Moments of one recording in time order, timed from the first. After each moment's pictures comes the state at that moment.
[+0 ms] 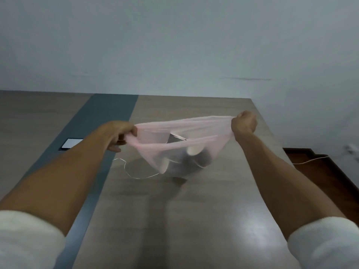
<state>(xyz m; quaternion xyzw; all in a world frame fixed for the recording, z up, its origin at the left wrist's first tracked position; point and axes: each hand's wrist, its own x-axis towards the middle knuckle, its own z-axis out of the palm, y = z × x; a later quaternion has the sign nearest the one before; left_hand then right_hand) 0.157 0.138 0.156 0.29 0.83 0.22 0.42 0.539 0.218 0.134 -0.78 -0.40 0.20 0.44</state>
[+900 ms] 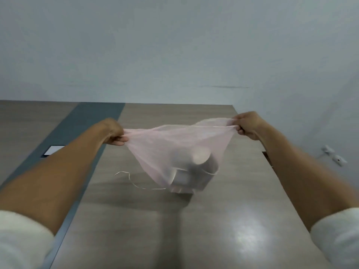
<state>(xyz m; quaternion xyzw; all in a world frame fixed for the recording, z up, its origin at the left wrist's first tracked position) 0.216 0.133 0.175 0.40 0.77 0.28 0.42 0.659 0.180 0.187 -0.65 -0.47 0.43 0.42</state>
